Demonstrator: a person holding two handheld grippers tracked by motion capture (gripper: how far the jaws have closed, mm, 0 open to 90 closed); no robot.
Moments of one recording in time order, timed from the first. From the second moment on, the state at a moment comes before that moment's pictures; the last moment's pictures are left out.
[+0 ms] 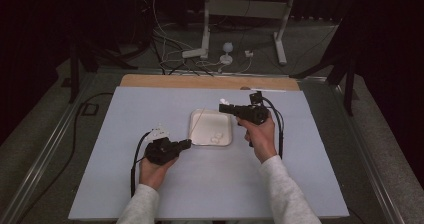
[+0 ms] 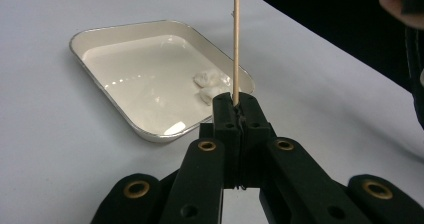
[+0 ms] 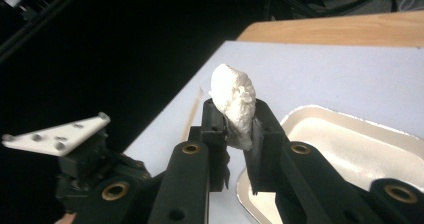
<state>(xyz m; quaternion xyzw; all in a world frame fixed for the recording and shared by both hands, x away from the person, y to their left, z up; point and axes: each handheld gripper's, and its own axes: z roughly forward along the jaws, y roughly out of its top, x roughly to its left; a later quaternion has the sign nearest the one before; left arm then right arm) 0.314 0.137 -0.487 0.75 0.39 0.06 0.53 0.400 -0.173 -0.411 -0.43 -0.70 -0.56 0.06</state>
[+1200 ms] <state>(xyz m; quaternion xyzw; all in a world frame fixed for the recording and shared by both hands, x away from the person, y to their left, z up) 0.332 0.127 -0.483 0.72 0.44 0.03 0.53 0.391 -0.150 -0.463 -0.45 -0.77 -0.46 -0.01</state>
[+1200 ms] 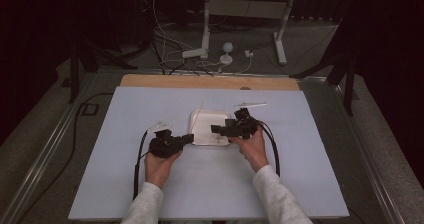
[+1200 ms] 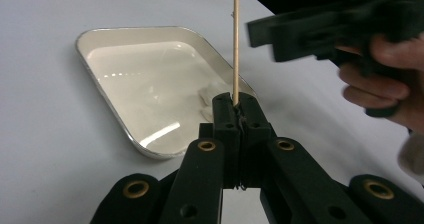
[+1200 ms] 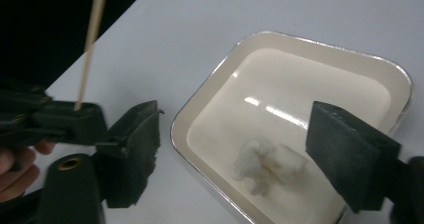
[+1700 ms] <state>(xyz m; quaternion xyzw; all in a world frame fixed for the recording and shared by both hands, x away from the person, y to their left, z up) 0.354 0.109 -0.490 0.71 0.48 0.04 0.51 0.371 -0.167 -0.460 -0.44 -0.76 -0.48 -0.03</state>
